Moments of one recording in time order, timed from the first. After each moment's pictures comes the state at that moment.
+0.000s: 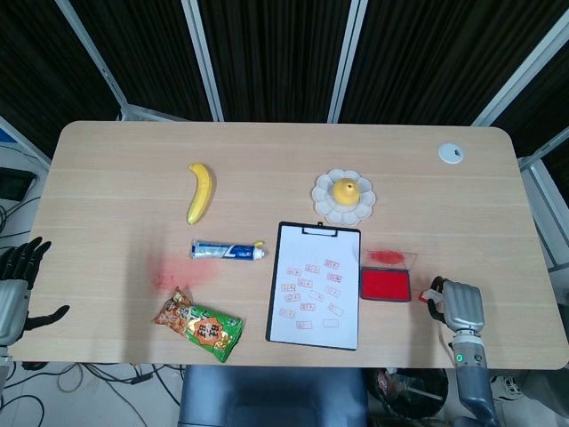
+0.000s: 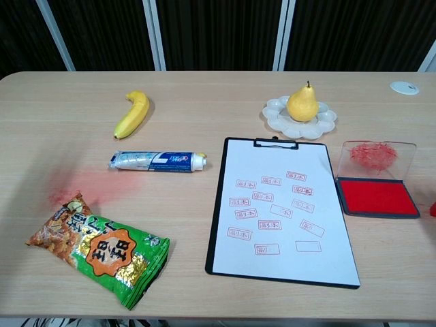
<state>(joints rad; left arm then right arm) -0.10 -1.12 -0.05 -1.66 1.45 1.45 0.03 0.24 -1.61 0.13 -1.26 -1.14 1.22 -0.29</state>
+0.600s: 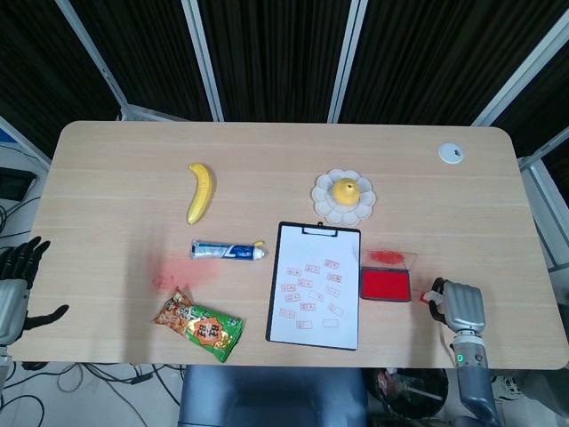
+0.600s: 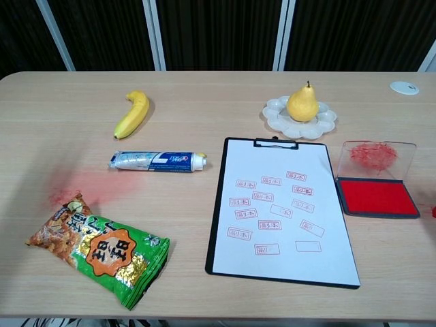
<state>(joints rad) -0.10 -1.12 -0.05 -1.66 1.44 1.45 0.03 0.24 -1.59 0.13 -1.28 -1.11 1.20 -0.34</state>
